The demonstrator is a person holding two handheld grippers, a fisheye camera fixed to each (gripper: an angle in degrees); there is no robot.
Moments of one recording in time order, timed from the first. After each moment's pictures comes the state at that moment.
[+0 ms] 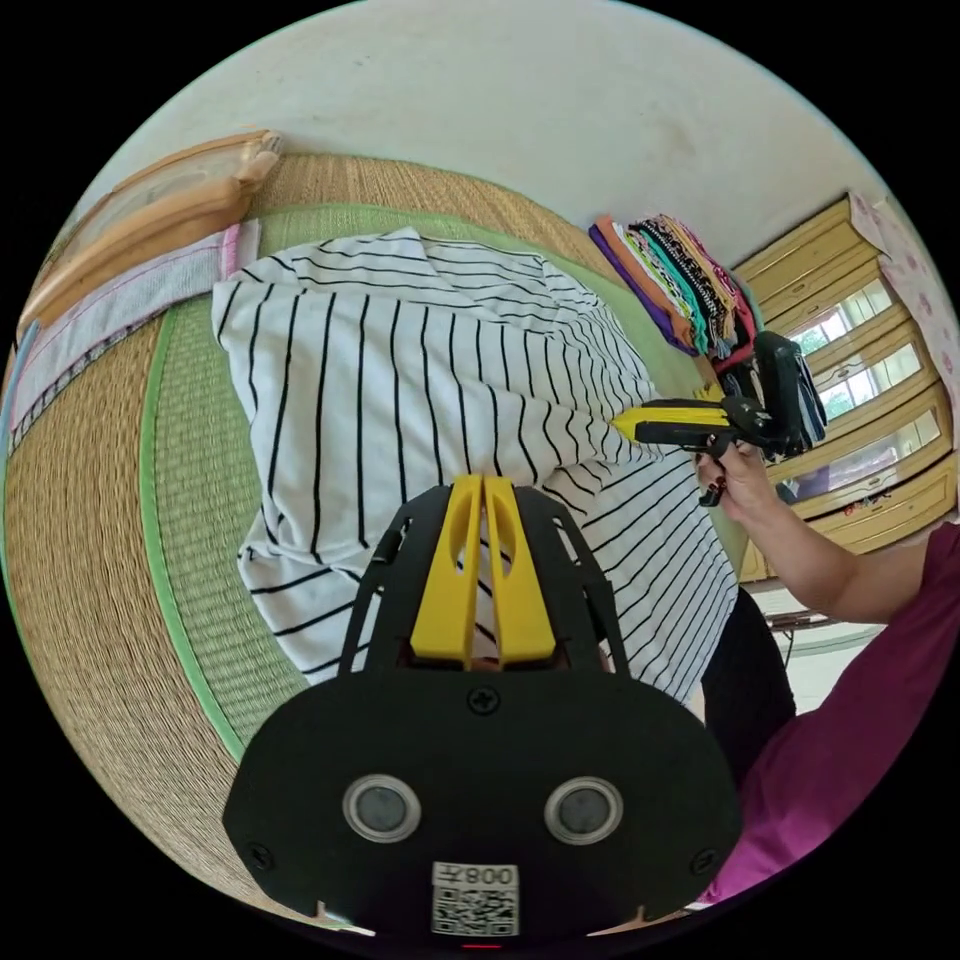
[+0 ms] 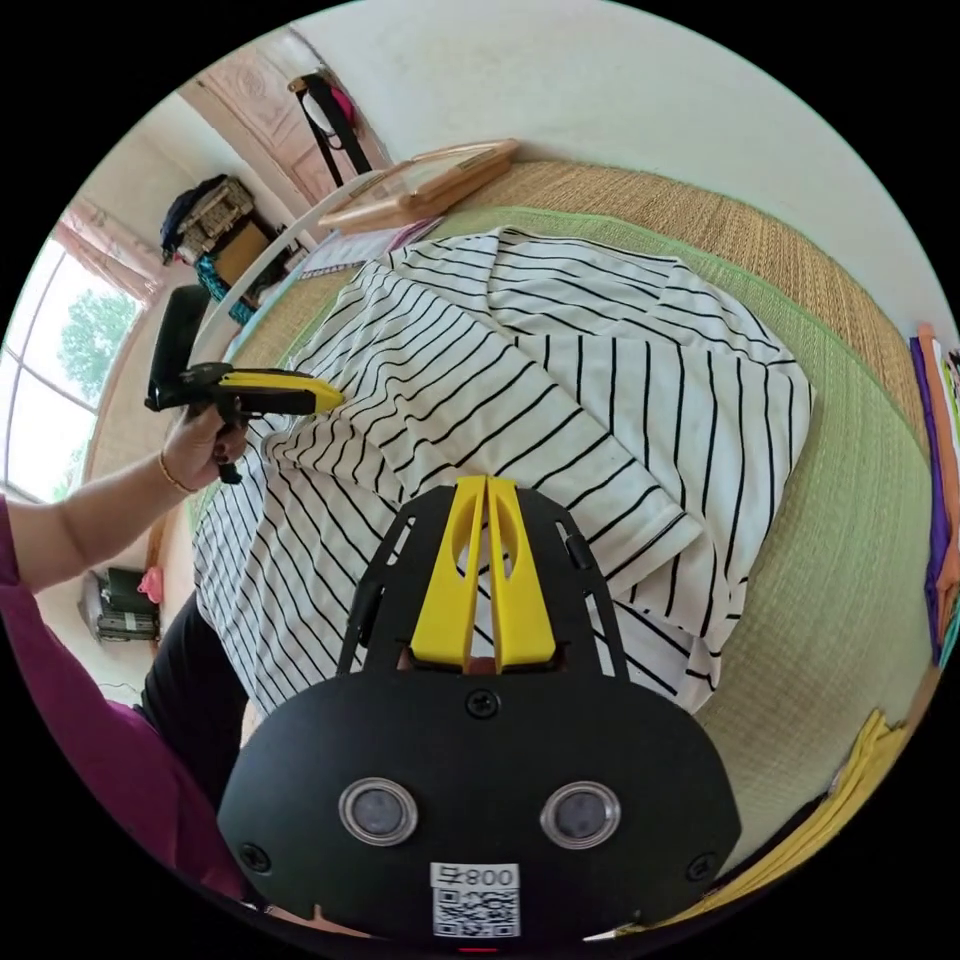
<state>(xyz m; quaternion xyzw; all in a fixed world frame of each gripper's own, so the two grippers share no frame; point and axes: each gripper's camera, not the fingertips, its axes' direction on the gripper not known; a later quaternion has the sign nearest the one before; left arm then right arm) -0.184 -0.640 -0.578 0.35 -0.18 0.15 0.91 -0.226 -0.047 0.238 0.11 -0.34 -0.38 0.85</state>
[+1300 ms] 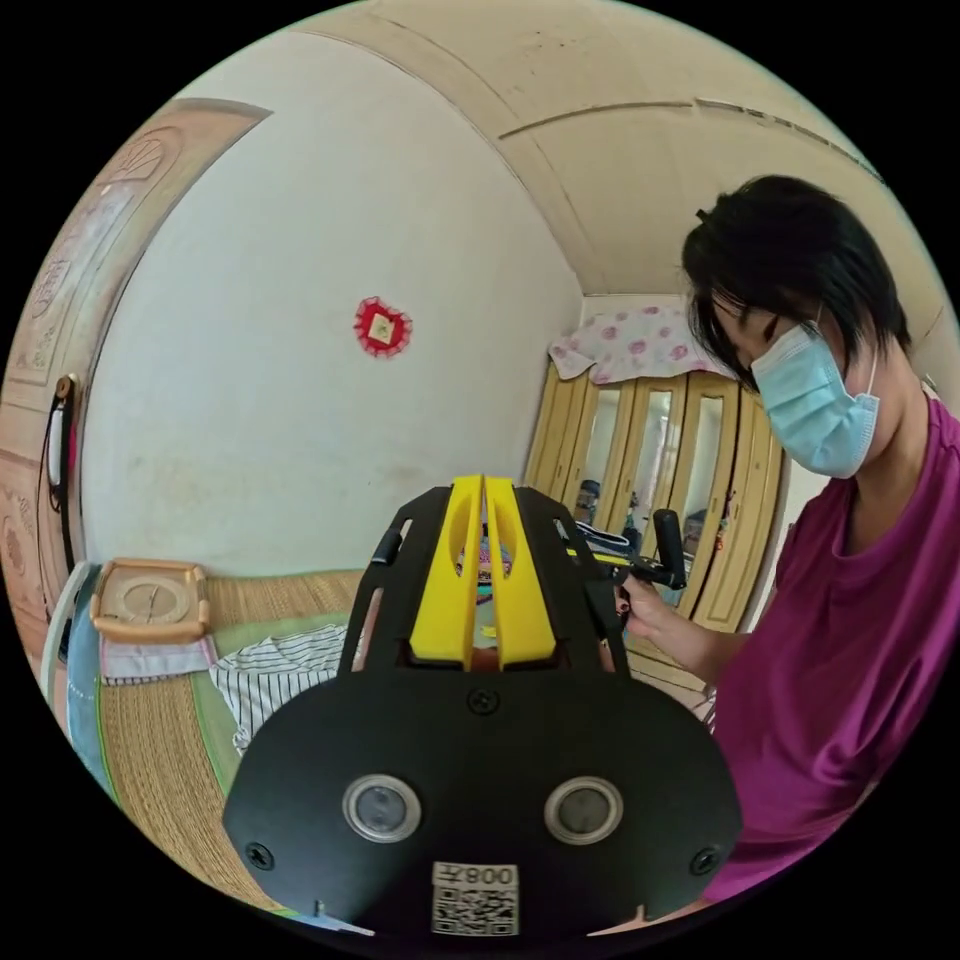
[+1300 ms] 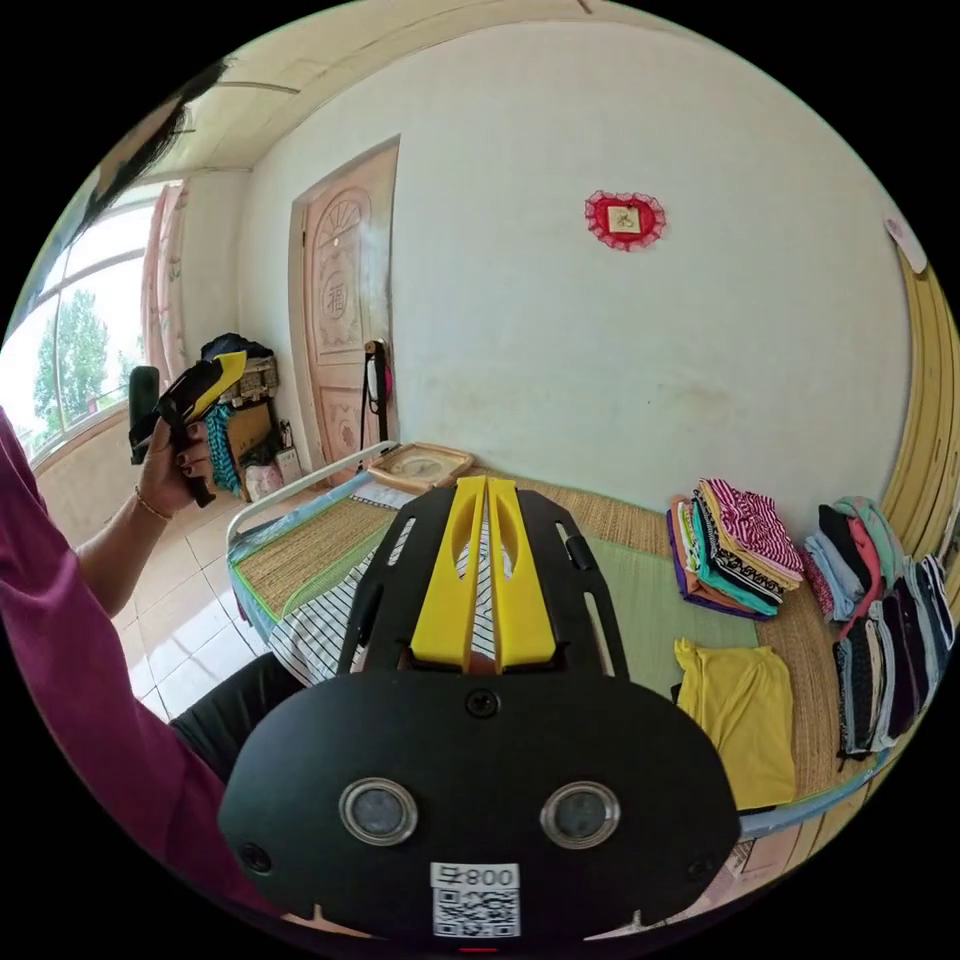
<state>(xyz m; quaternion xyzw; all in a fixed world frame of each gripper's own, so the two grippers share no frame) 0.143 0.063 -0.641 0.66 -0.07 0.46 0.60 0.212 0.355 -0.184 0.50 -0.32 -0.23 0.77</state>
